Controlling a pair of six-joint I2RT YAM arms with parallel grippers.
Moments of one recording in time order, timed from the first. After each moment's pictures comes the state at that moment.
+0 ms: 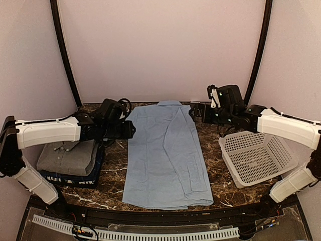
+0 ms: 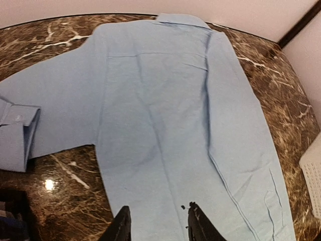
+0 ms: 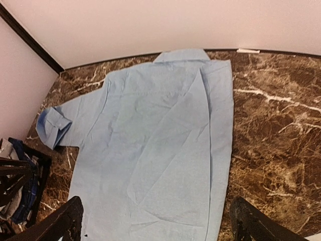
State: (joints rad) left arm -0.78 1.49 1.04 -0.28 -0.24 -0.59; right arm 0.67 1.41 1.07 -0.23 0.10 0.48
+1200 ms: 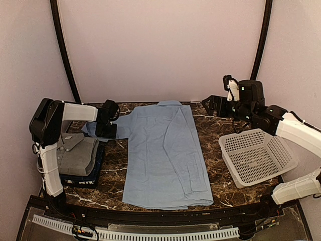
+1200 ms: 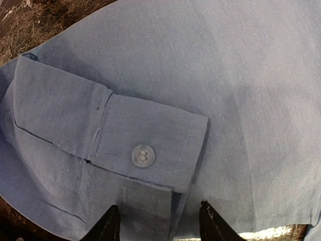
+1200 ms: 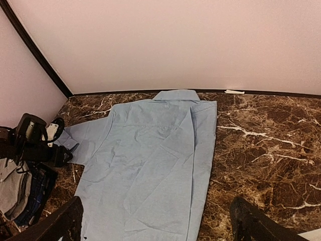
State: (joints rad) left arm -0.35 2.01 1.36 -0.54 -0.33 -0.35; right arm 0.61 1.18 1.03 -0.24 0.12 0.37
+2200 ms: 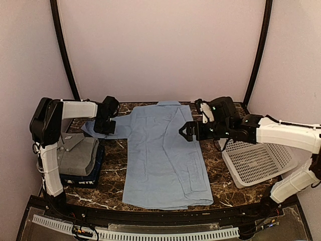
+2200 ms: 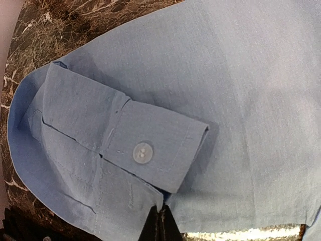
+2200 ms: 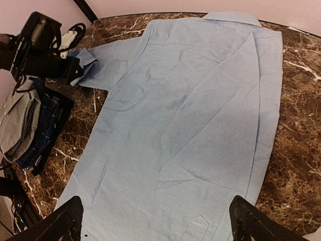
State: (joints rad) left arm -0.35 2.02 1.44 -0.64 -0.41 -0.31; right arm 0.80 1.35 0.99 -0.24 0.02 0.44
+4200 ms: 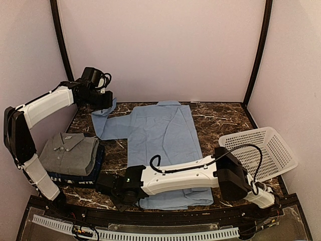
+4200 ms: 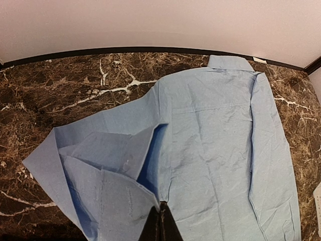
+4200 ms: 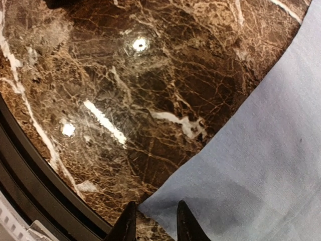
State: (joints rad) left arm -0.35 1.65 1.49 -0.60 -0.03 -0.31; right arm 1.50 2.44 2.11 -0.90 0.19 0.69
